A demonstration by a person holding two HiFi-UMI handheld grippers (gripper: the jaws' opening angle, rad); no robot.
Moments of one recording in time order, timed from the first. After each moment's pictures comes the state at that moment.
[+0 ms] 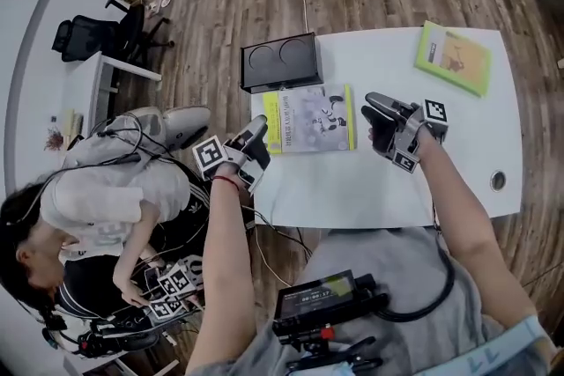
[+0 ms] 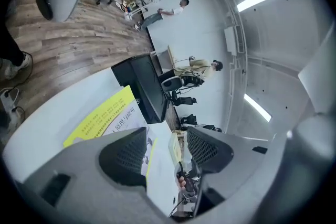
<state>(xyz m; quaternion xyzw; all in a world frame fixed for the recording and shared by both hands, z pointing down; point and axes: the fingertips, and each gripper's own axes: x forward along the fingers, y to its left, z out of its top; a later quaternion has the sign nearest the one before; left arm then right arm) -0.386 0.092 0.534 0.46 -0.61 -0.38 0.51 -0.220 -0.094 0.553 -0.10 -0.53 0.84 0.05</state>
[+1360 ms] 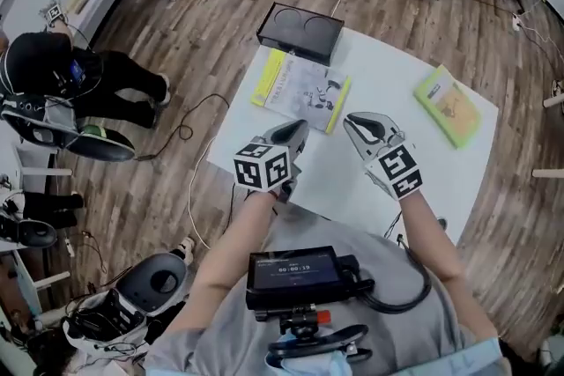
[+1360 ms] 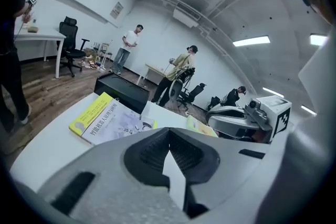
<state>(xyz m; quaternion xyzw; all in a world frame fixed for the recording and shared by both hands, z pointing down) -0.217 0.052 0.499 0.48 -0.80 -0.11 0.34 -0.178 -0.024 0.454 -0.23 -0.95 -0.07 0.21</state>
